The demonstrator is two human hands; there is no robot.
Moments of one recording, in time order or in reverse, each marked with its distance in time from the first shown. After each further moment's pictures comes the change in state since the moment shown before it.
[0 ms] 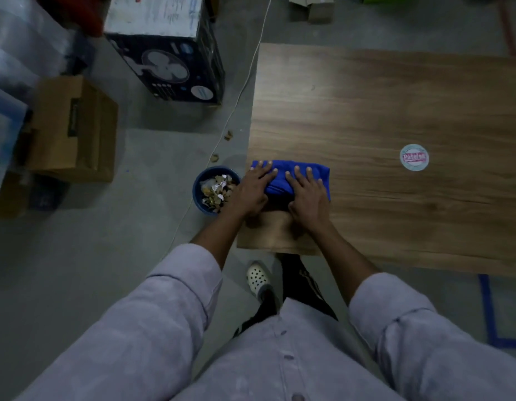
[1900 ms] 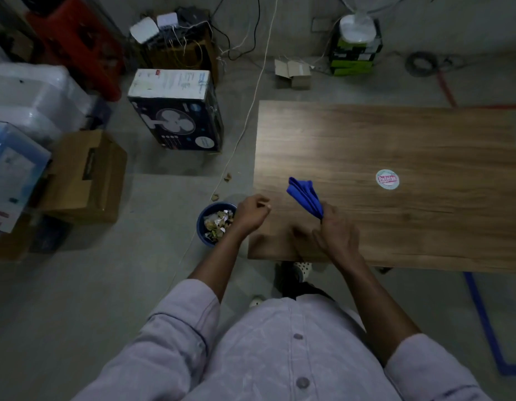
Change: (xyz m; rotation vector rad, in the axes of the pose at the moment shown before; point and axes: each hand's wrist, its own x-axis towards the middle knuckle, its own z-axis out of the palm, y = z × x) left_hand -0.075 0.028 -0.044 -0.611 0.166 -0.308; right_hand -0.124 -0.019 -0.072 0.077 0.228 0.207
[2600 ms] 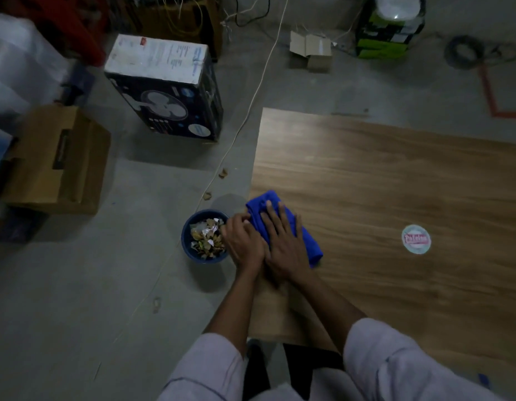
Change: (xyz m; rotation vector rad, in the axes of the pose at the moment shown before) left_hand 0.147 -0.005 0.062 -0.099 0.746 -0.131; right_hand 0.195 -0.042 0.118 -0.079 -0.125 -0.478
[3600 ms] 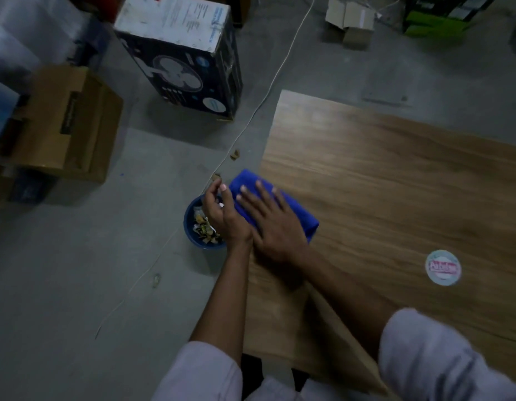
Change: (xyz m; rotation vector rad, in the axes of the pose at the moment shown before) left_hand 0.063 0.015 0.023 -0.616 0.287 -0.227; right_hand 0.073 0.014 -0.006 -0.001 0.002 -0.368
